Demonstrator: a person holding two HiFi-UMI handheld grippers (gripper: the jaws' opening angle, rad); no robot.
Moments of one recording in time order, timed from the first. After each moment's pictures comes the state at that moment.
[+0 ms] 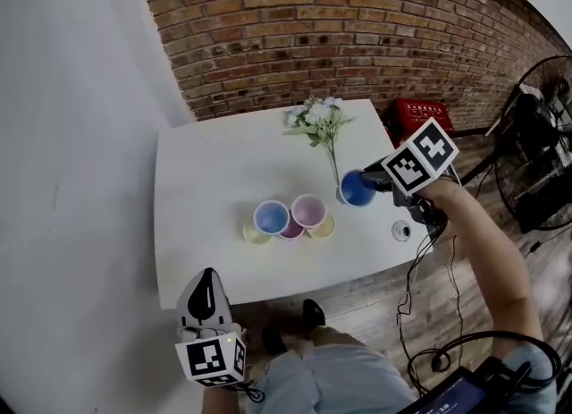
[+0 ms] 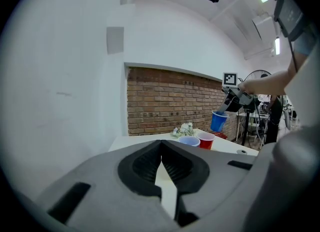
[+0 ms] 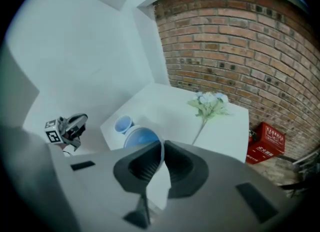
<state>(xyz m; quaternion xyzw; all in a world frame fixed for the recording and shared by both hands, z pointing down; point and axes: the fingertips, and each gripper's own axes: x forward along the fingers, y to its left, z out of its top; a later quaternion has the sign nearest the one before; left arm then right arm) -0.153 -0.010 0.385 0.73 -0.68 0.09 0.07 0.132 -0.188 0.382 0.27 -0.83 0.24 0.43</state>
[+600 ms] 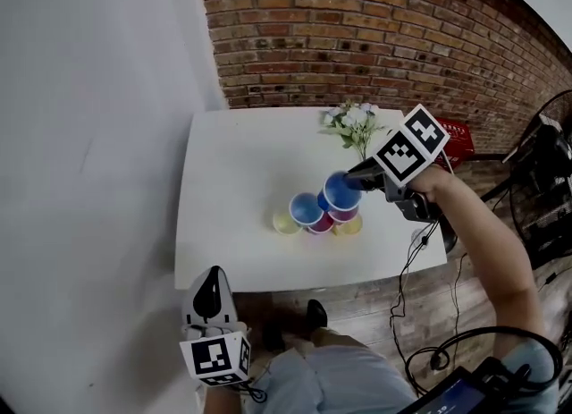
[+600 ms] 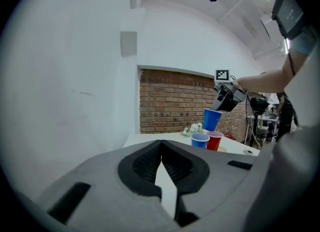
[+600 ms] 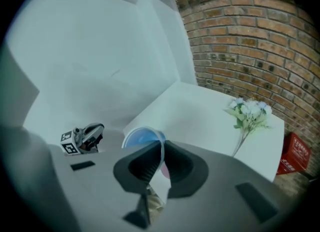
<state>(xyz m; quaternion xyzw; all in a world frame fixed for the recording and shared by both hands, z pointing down) -0.194 0.029 0.380 0.69 -0.72 0.08 0.08 0.012 -0.161 0.361 0.14 -0.85 0.27 0.43</state>
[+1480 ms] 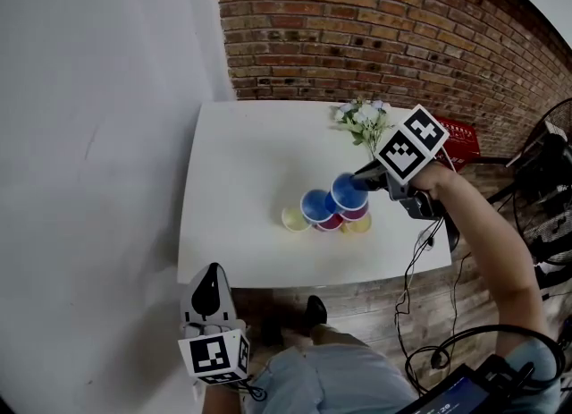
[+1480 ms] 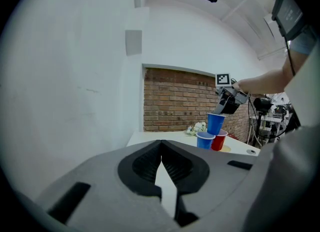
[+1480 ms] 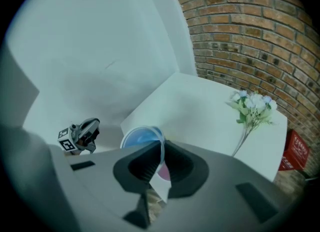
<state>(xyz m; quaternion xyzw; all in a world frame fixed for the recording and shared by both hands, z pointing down) -0.216 0.033 0.387 0.68 -0.73 0.07 0.09 0.003 -0.165 0.387 0.13 -0.82 0.28 0.47</state>
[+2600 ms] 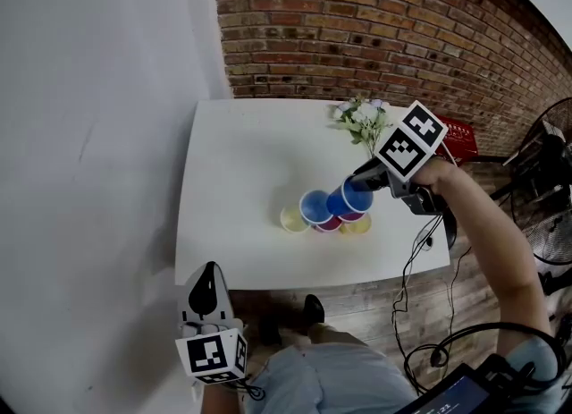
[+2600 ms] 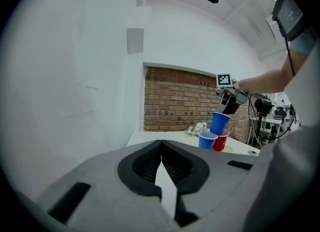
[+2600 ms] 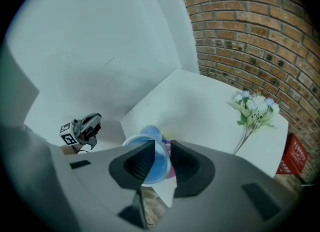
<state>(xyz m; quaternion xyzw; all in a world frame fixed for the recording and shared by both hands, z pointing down) -0.222 0.027 0.392 0.68 -0.73 0.07 0.09 0.003 -0.168 0.390 0.11 -0.82 0.28 0.49</state>
